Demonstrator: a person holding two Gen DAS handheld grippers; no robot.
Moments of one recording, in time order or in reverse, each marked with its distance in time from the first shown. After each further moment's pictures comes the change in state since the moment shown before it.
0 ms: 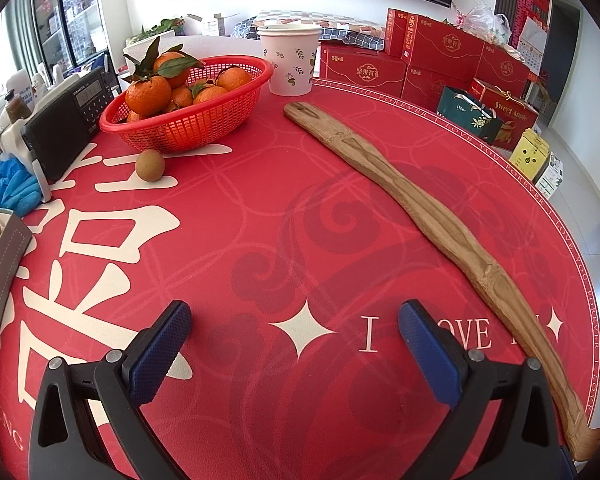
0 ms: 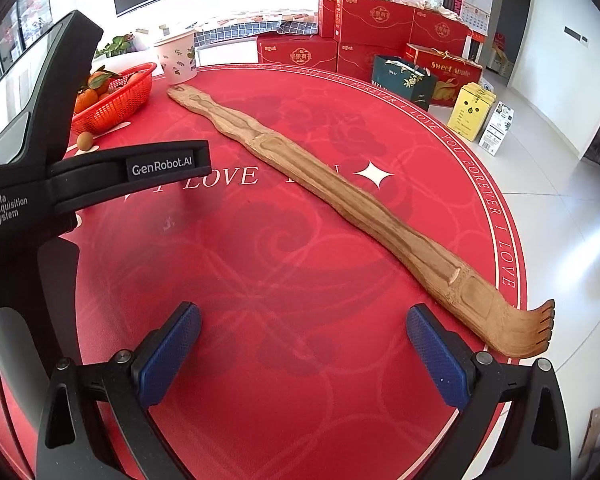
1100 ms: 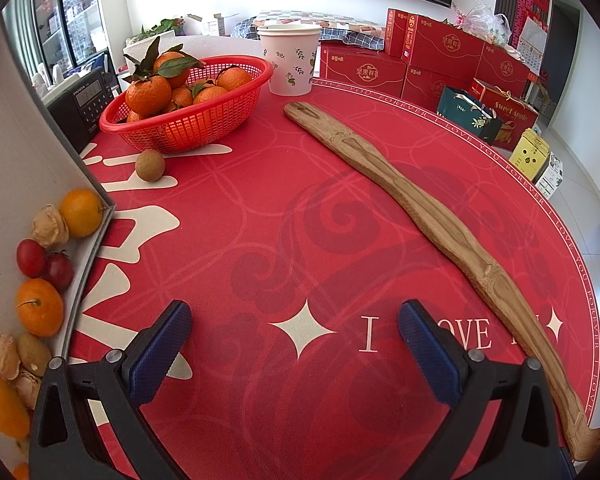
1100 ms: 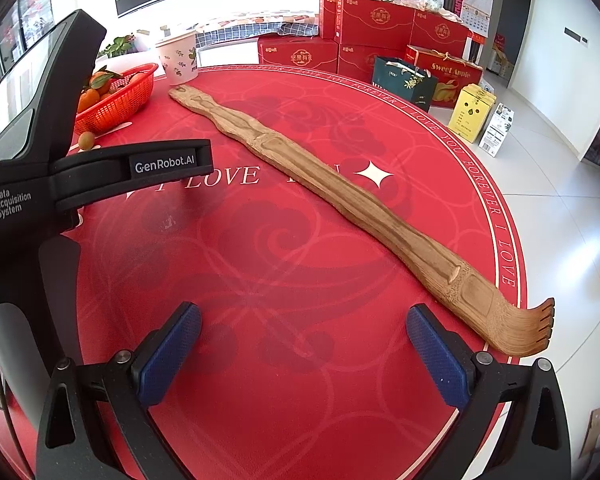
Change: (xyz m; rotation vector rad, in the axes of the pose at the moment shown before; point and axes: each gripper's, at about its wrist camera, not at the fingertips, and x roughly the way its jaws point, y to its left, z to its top) left arm 0.001 0.000 0.000 0.000 0.000 0.000; right arm -0.005 0.016 -0.011 0.008 -0.002 -0.002
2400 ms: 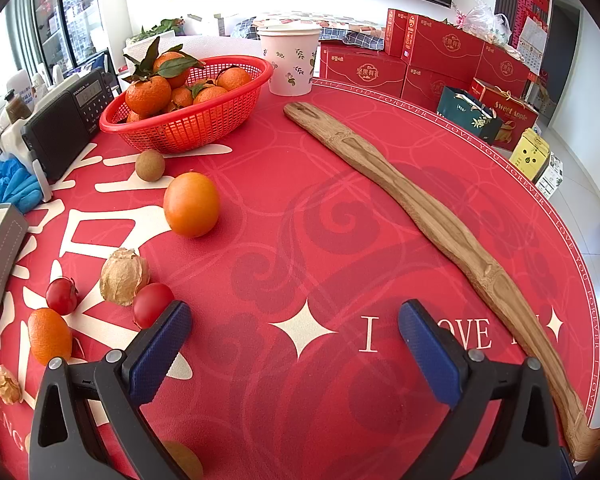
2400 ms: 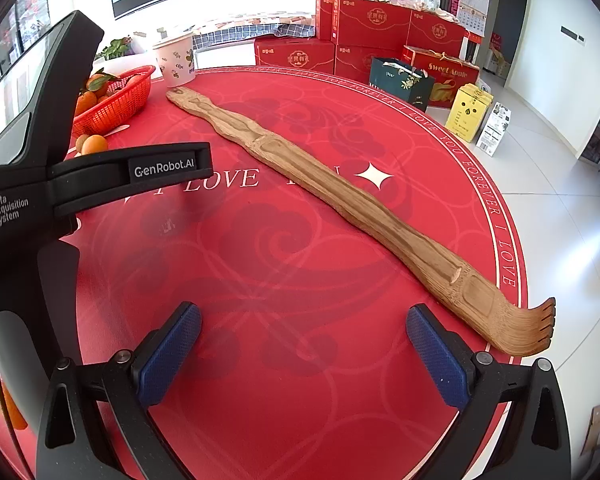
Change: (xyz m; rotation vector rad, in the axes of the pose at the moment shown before) left arm 0.000 0.001 0.000 0.000 0.001 0.000; right arm 0.003 0.002 0.003 0.009 -0.005 -0.006
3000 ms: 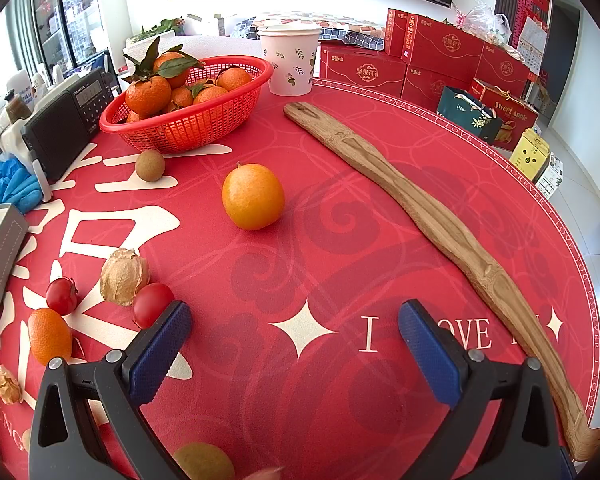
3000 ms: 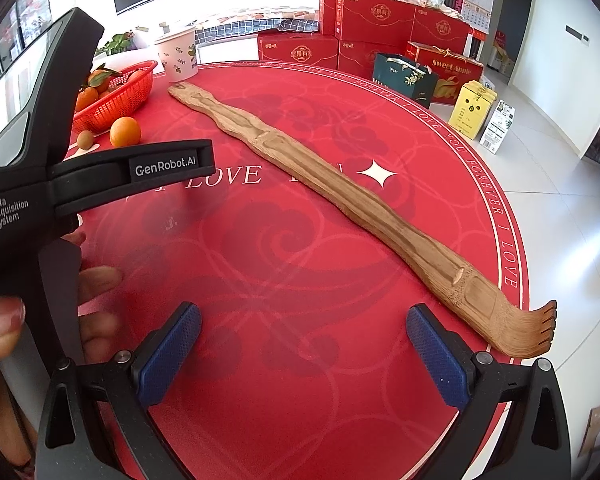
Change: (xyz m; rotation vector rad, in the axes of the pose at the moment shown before) left arm 0.000 0.000 0.001 -0.001 0.000 0.001; right arm 0.005 0.006 0.005 -0.005 0.018 0.006
